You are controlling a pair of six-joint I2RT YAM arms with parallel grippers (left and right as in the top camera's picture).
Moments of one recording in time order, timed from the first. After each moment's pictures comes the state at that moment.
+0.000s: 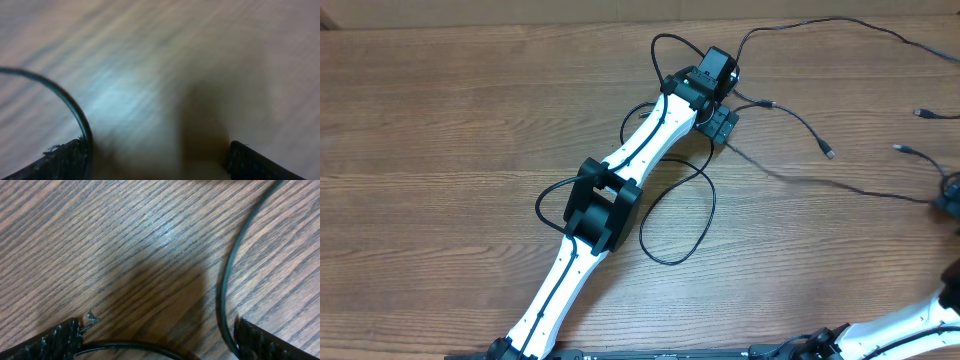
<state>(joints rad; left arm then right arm) -0.61 2.72 2.50 -0.91 0.00 -0.01 -0.94 2.02 1.20 -0.27 -0.05 -0.12</state>
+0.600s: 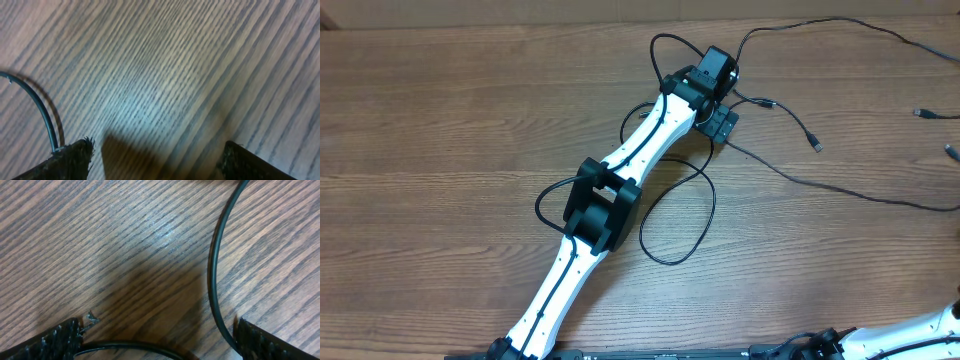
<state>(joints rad) -0.61 2.72 2.51 -0.91 0.02 -0.02 -1.10 2.02 1.21 -0.23 -0.18 0.01</state>
